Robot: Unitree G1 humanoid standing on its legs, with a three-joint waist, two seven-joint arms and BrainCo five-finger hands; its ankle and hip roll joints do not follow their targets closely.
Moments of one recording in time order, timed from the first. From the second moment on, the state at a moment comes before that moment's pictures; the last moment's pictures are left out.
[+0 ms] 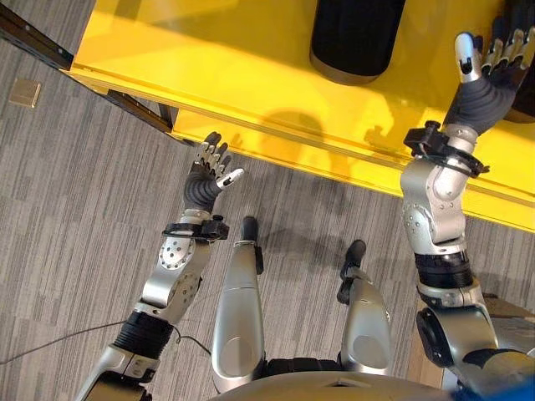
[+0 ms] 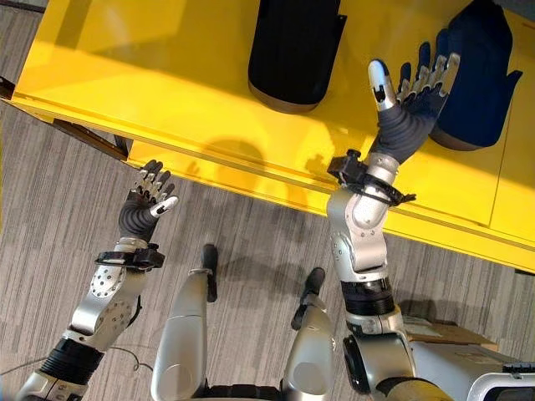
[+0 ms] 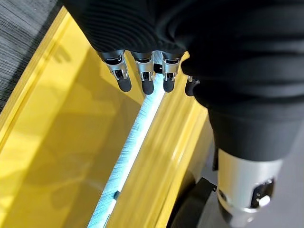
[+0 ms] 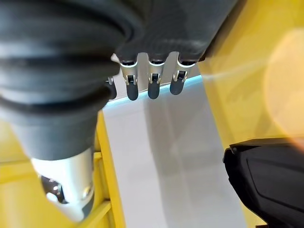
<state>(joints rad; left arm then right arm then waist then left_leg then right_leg) -0.13 0.48 -0.22 -0.06 -0.67 -0.23 0.17 -0.53 -0.20 0.02 -0.14 0.35 -0.31 -0.57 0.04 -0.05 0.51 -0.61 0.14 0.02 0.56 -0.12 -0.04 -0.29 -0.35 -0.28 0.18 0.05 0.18</state>
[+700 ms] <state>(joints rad) -0.02 0.47 -0.15 -0.14 -0.52 -0.25 0.10 -0.10 -0.24 -0.03 -0.25 0.25 -0.28 -0.36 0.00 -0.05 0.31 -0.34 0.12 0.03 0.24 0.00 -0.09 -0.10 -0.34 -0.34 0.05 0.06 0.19</state>
